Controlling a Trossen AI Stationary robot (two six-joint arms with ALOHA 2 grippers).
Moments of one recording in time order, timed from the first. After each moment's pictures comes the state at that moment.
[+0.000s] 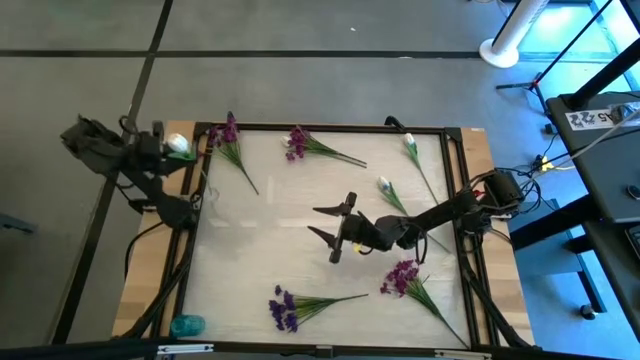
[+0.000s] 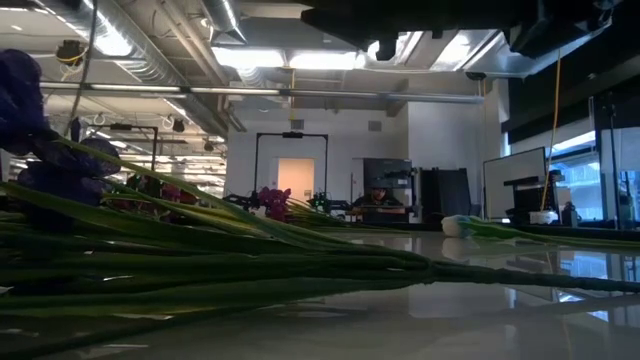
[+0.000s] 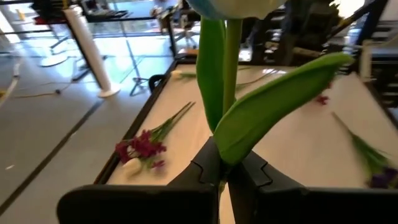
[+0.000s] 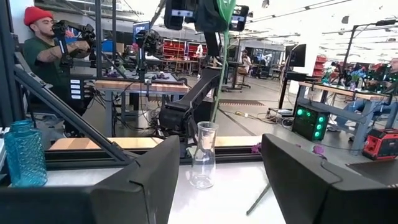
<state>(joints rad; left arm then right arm) -0.67 0.40 1.16 -1.30 -0.84 -0.35 0.31 1.78 0.88 1.07 0.52 -0.16</state>
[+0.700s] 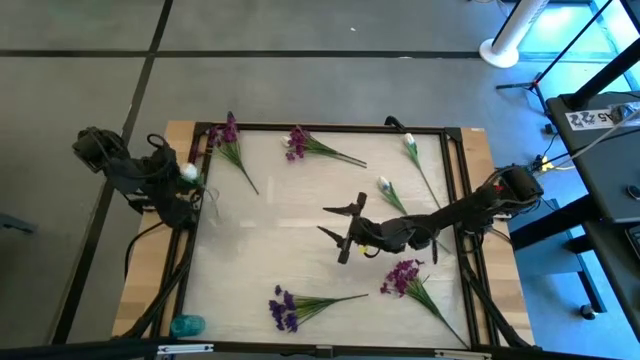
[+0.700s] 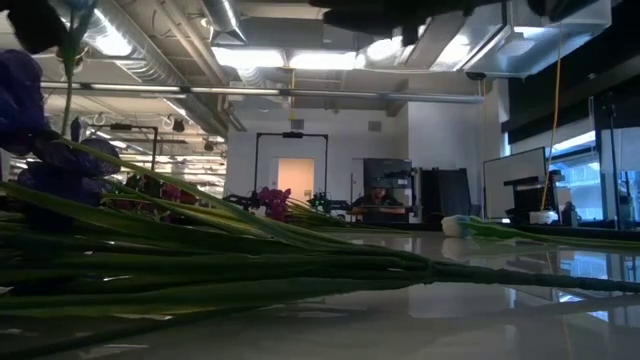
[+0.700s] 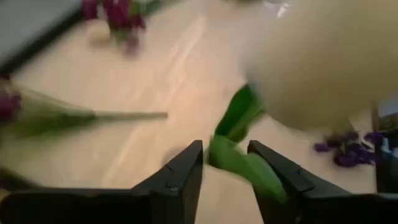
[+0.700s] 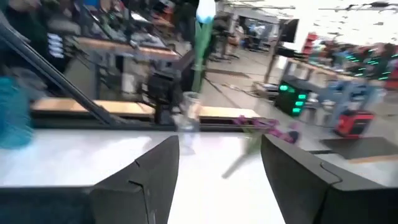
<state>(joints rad) -0.67 0.40 1.06 -1.58 -0.58 -1.03 0.36 1.61 0.88 0.72 0.66 -0.16</state>
